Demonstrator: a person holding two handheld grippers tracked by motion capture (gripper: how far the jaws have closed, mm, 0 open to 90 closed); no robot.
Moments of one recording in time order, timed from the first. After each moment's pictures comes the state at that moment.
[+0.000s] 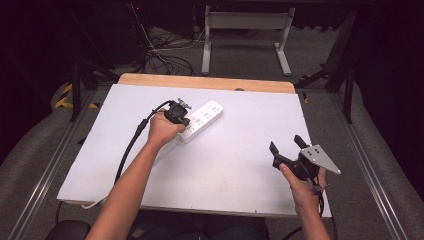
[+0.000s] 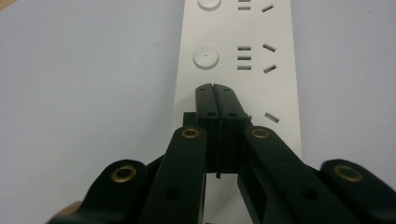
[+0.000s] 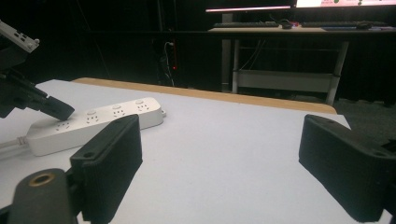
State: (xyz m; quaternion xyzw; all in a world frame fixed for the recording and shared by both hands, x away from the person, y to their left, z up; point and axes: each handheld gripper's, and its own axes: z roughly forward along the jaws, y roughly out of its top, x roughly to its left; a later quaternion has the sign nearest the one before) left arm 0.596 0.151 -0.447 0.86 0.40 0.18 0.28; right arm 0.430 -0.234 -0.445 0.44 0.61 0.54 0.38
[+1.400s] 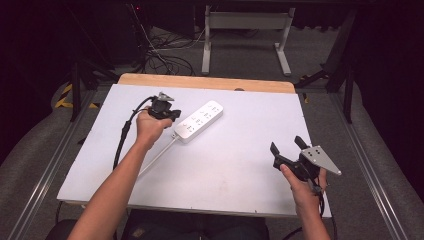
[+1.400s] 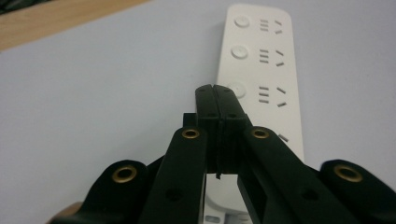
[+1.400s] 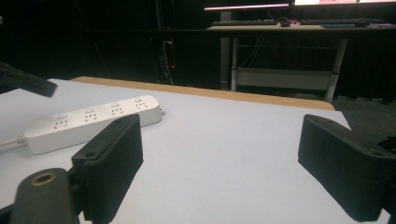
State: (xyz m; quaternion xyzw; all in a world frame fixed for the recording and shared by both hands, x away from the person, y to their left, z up) left arm 0.588 0.193 -0.425 0.80 0.43 0.19 0.37; right arm 0.429 -0.235 -0.447 0.44 0.61 0.54 0.38
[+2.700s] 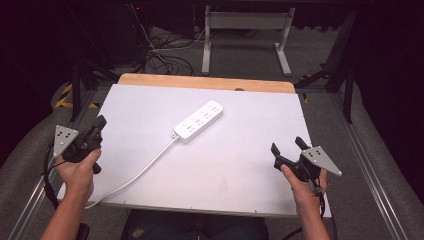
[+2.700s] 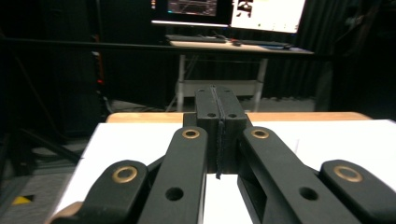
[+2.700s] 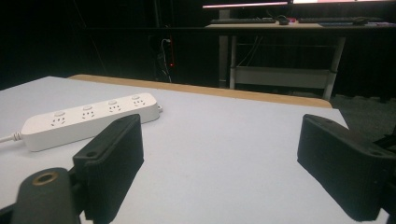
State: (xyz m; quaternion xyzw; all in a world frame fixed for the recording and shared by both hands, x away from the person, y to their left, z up) left arm 0.422 0.337 -0.408 0.55 0.48 0.42 0.54; right arm 0.428 -0.237 -0.448 0.45 0.61 0.54 0.38
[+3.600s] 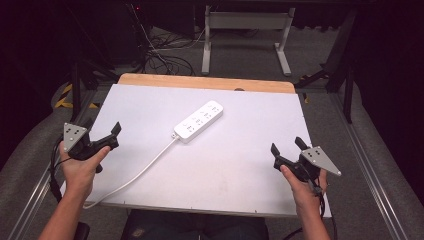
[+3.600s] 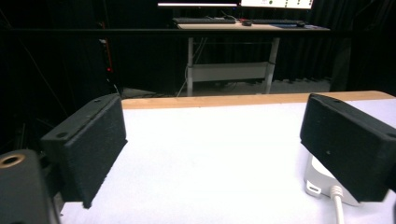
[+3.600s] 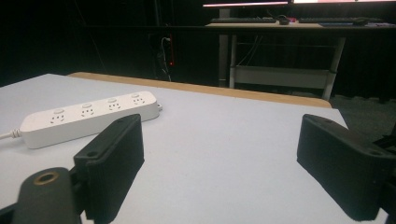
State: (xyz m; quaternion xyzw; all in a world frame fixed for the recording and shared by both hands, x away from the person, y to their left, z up) left arm 0.435 0.334 -0.414 0.58 0.49 0.41 0.51; right arm 0.427 -0.237 -0.449 0.44 0.61 0.53 0.38
